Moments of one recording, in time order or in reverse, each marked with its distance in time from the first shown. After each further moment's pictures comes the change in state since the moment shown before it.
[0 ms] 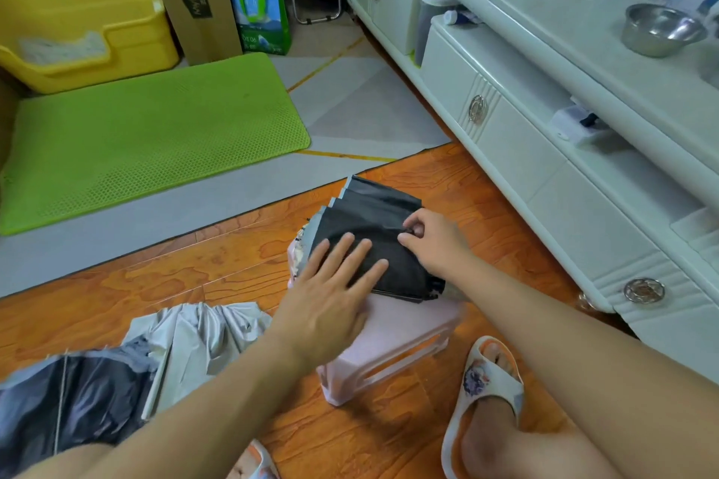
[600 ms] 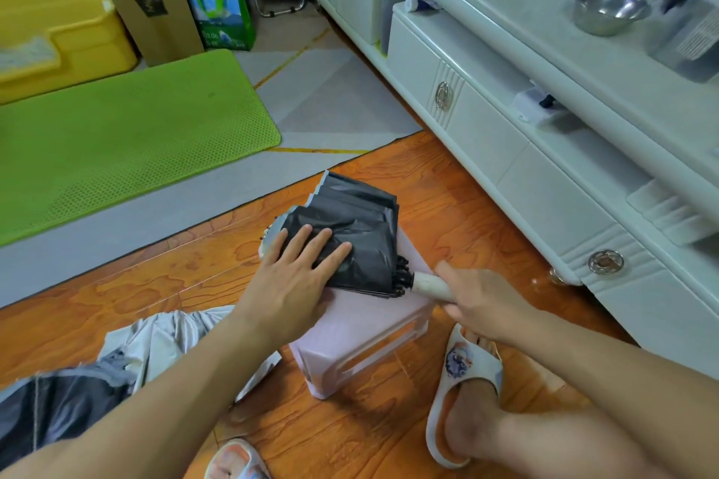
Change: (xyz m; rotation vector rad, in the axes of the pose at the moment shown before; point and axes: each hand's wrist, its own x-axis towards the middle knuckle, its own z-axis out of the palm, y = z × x) left_hand 0.019 -0.014 0.000 0.081 -0.078 -0.017; right_hand -0.083 0.100 -0.041 -0.598 -0.253 -0.263
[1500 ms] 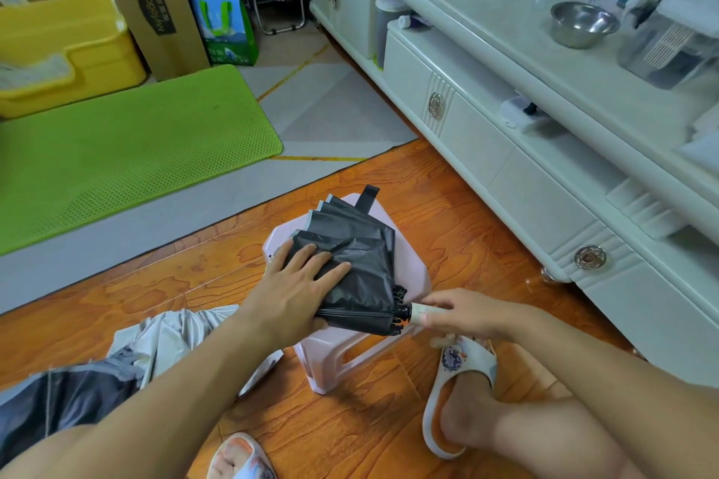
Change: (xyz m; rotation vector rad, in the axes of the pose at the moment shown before) left_hand -0.024 0.008 -0.004 -0.013 -0.051 0.114; right_hand -0.031 -0.016 -0.003 0.861 -0.442 0.217
